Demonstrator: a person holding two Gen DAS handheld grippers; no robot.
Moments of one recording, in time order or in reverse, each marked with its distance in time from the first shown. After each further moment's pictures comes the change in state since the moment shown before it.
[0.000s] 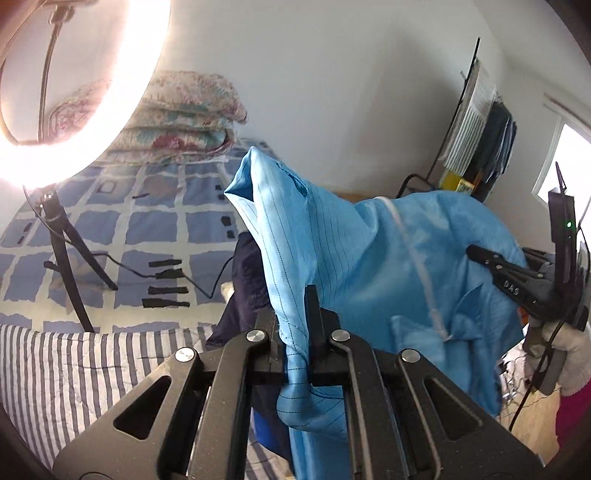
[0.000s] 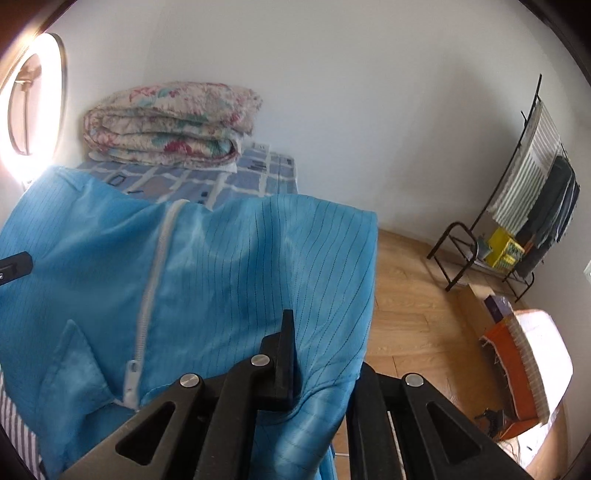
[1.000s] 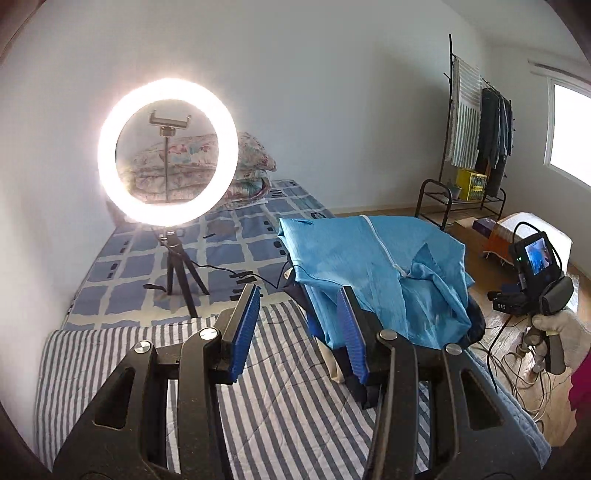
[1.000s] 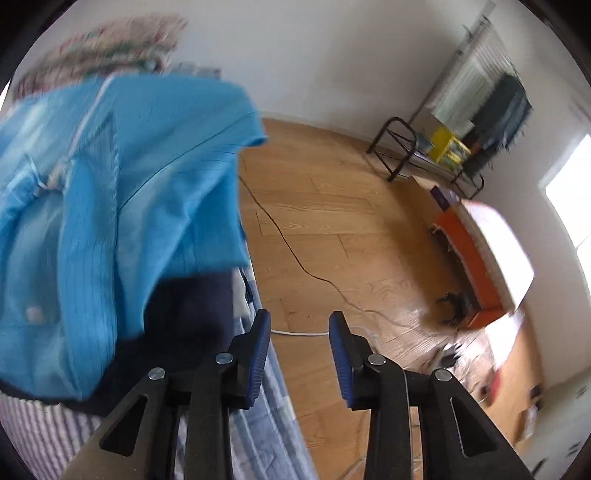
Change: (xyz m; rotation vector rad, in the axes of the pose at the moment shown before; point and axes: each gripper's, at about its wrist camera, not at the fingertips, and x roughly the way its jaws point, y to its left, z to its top) left arm -0.243 -0.028 -0.065 0.161 -0.154 0.166; right arm -0.057 -0.045 -0.148 0.214 0.319 -0.175
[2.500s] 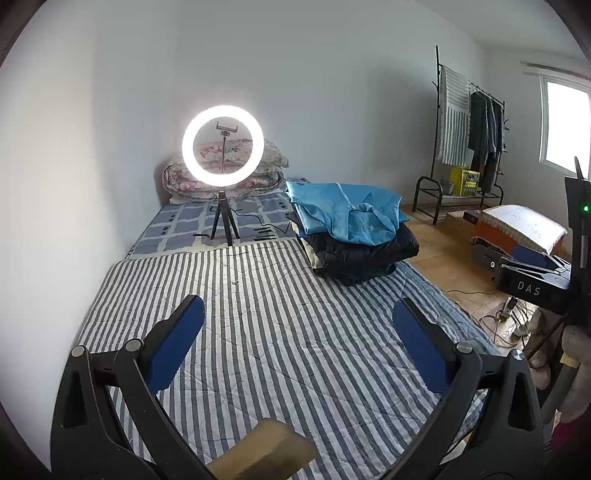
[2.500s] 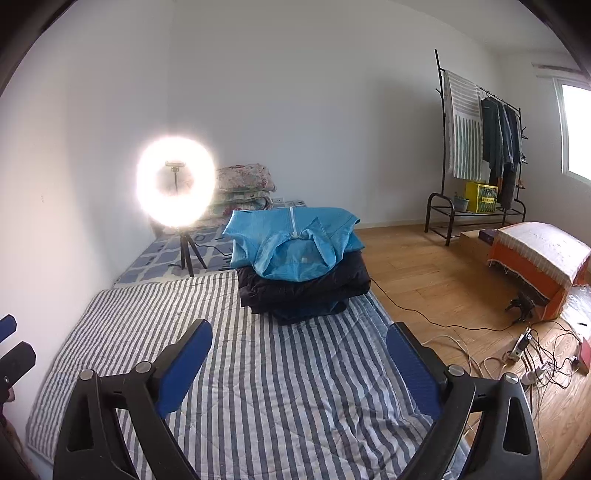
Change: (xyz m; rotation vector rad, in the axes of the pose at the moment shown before) left arm -0.294 -0.055 -0.166 0.011 -0.024 0.070; right arm -0.324 0.037 -0.286 0.142 -0.513 0.372
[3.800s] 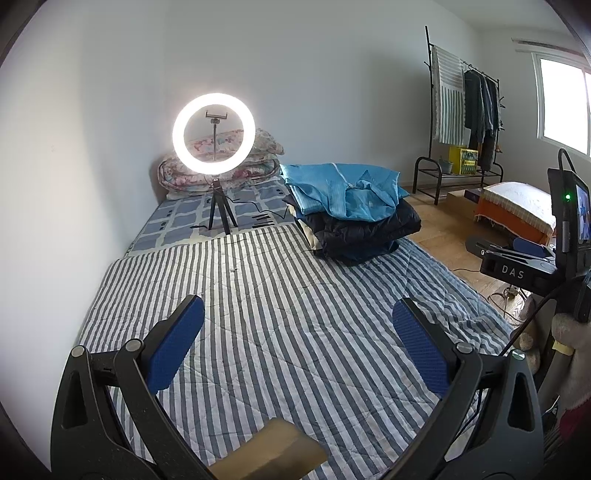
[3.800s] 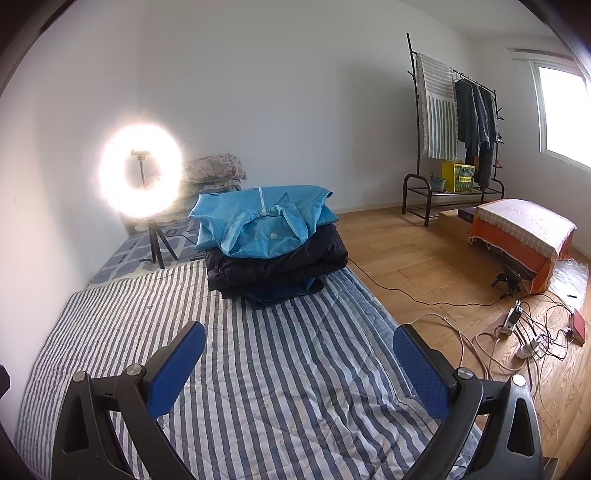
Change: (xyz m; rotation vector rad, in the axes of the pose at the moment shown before) left arm 0.017 -0.007 -0.023 0.053 0.031 -0.005; right arm 0.032 -0.014 -0.035 0.077 0.035 -0.090
